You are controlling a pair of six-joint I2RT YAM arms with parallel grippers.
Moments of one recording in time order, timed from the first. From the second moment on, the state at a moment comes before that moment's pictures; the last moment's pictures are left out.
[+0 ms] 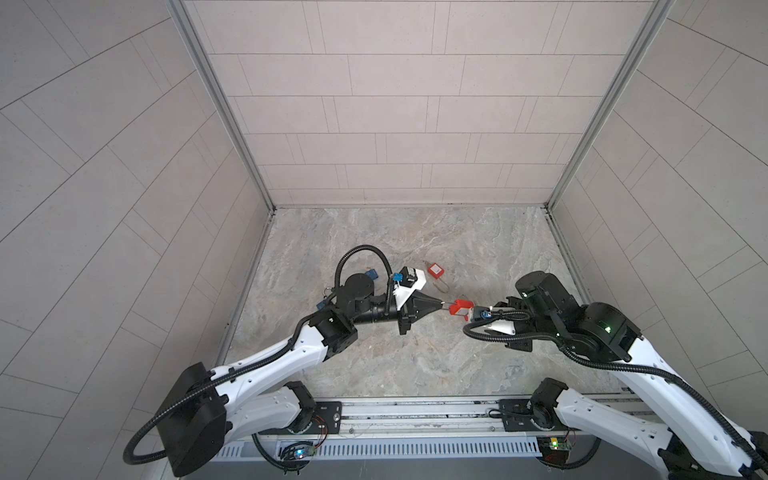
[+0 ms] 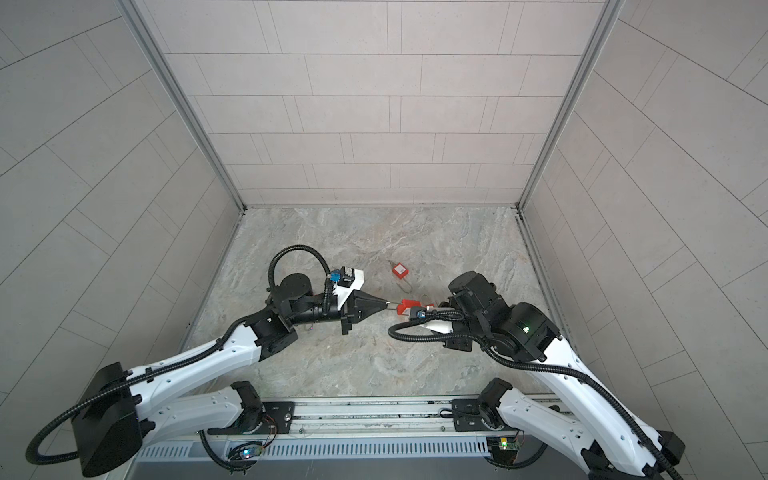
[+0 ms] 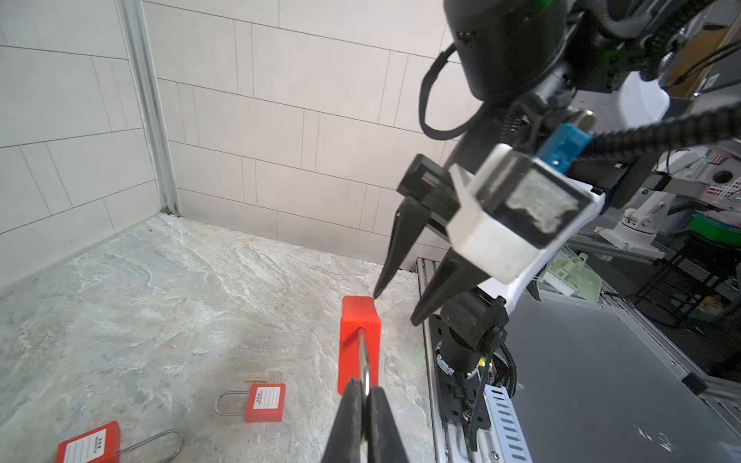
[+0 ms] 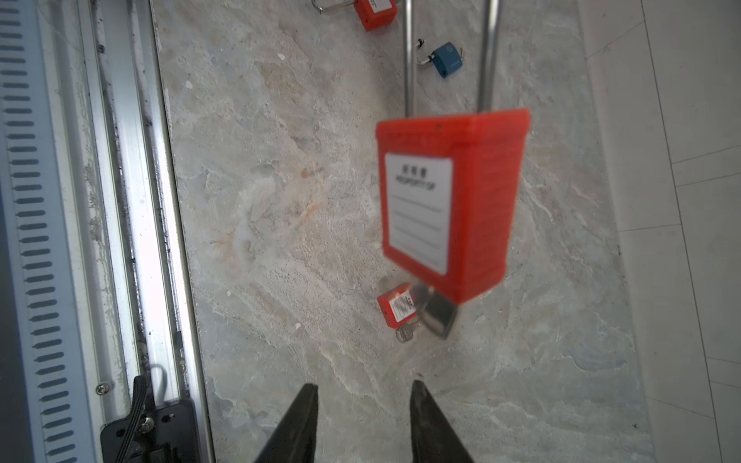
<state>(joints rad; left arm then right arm) -0.81 1.13 0.67 0.39 0.64 -0.12 0.67 0.83 1.10 -1.20 -0.11 -0.72</state>
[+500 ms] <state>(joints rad) -0.82 1.16 0.72 0.36 0.71 -0.14 0.66 0.82 1.10 -1.20 -0.10 -0.69</state>
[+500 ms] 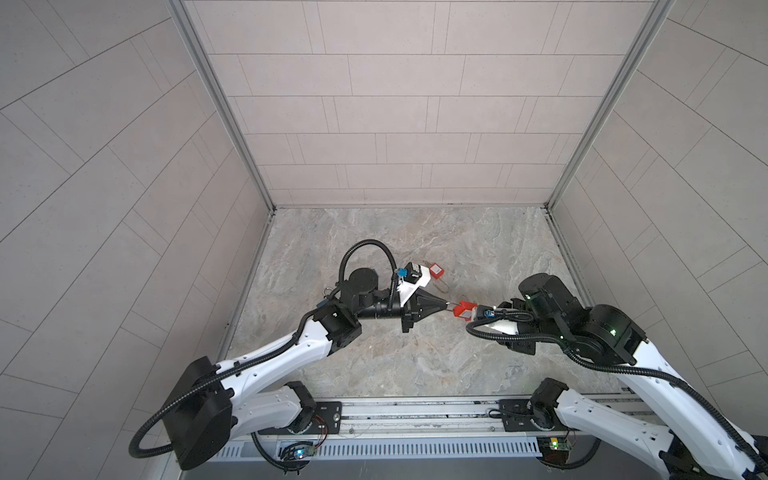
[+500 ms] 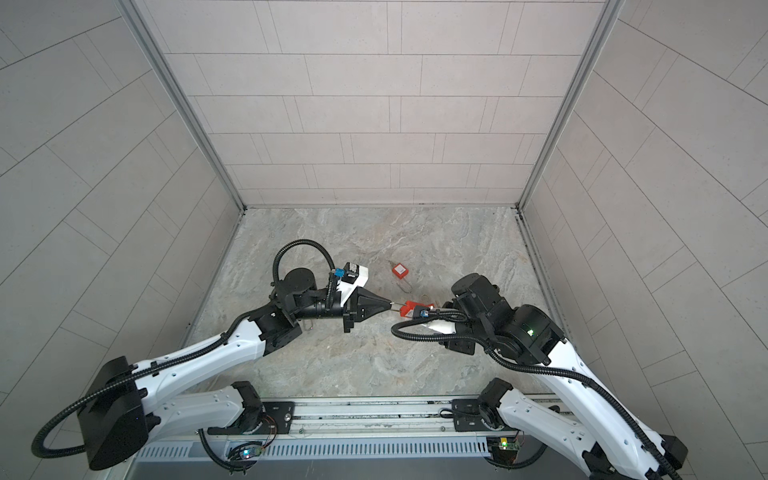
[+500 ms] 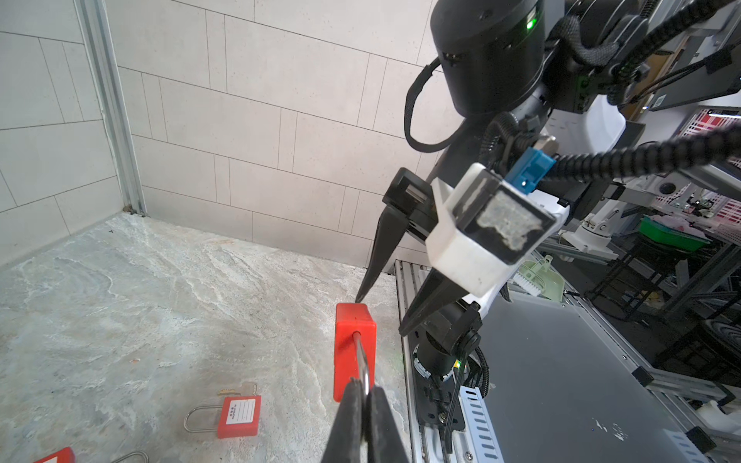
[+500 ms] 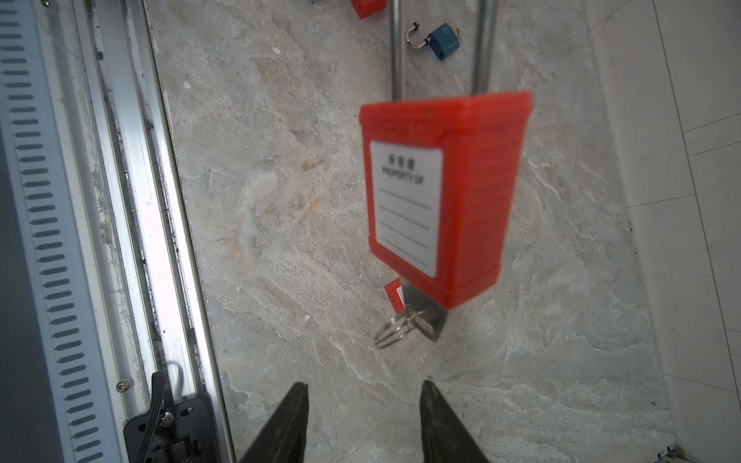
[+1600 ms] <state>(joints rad) -0.91 1.15 0.78 0.19 0.70 0.00 0.65 0.96 1.18 -1.20 -0.38 -0.67</state>
